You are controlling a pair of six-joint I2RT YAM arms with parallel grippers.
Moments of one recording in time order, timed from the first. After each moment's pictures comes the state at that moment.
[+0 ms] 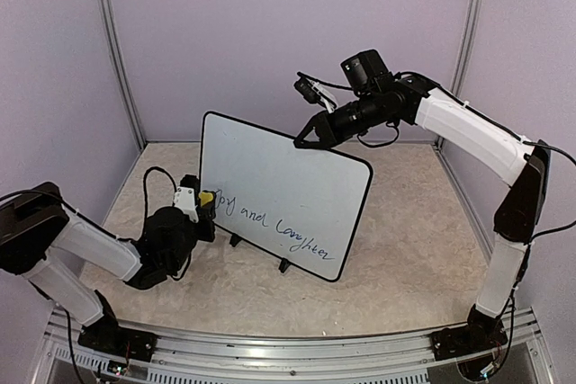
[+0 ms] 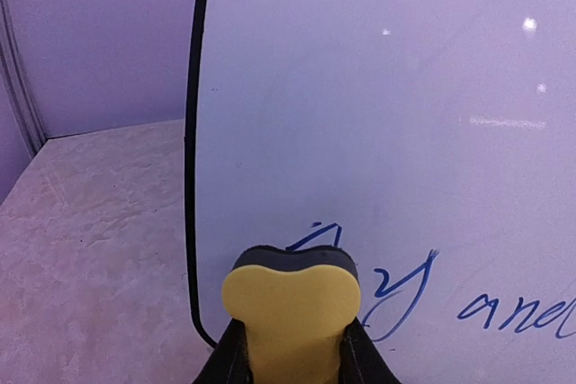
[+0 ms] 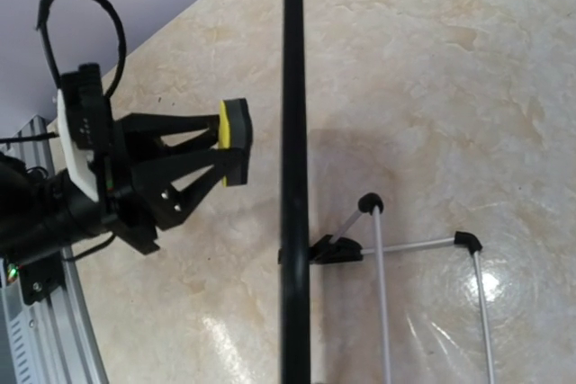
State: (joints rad) left arm -0.81 1.52 0.35 0.97 -0.63 -0.12; right arm 0.70 1.85 1.94 -0.78 -0.53 0.06
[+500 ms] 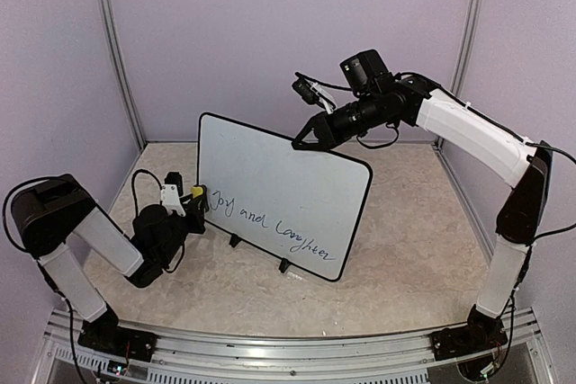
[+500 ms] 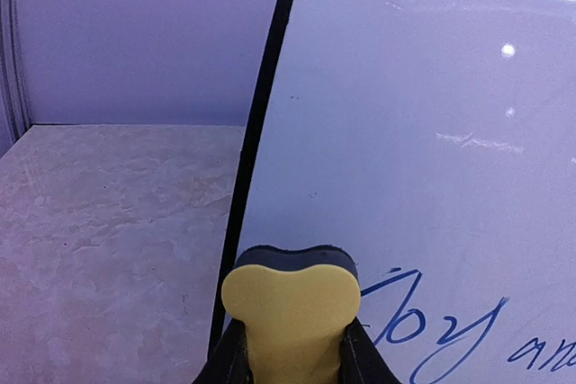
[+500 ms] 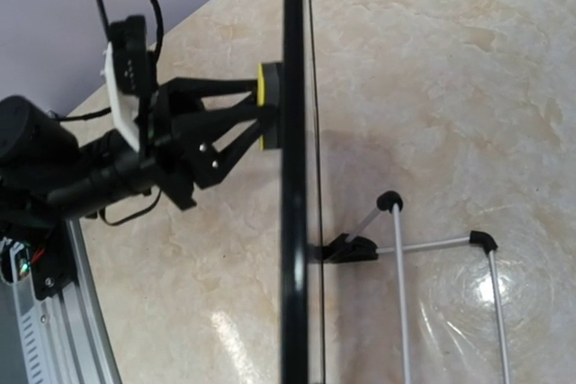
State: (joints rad) left arm -0.63 1.67 0.28 1.30 -0.42 -0.18; right arm 0.72 1.84 1.93 -0.77 -0.54 0.07
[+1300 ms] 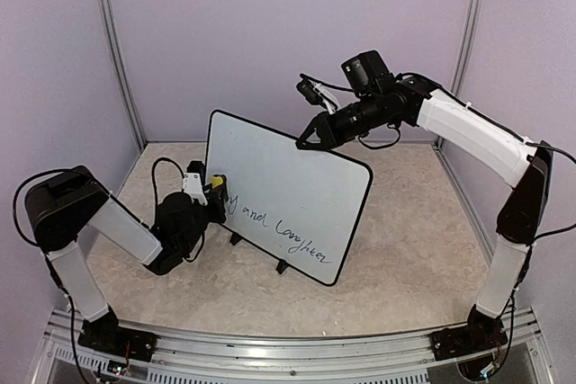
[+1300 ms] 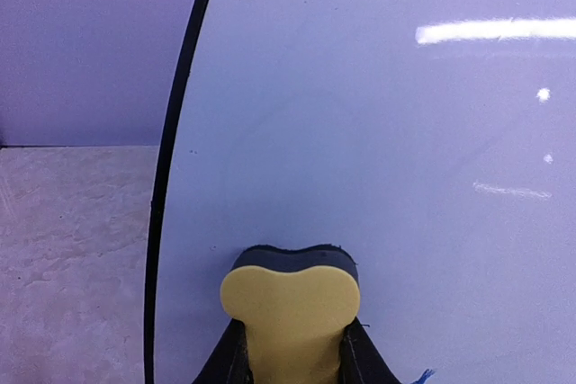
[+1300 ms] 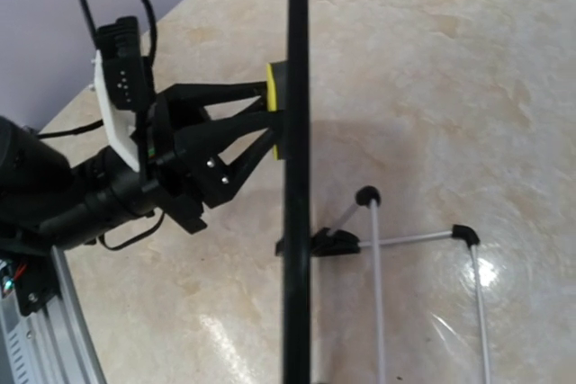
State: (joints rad) left arm -0.69 1.75 0.47 1.21 -0.45 -0.17; right arm 0.71 1.83 1.92 -0.77 -0.49 0.10
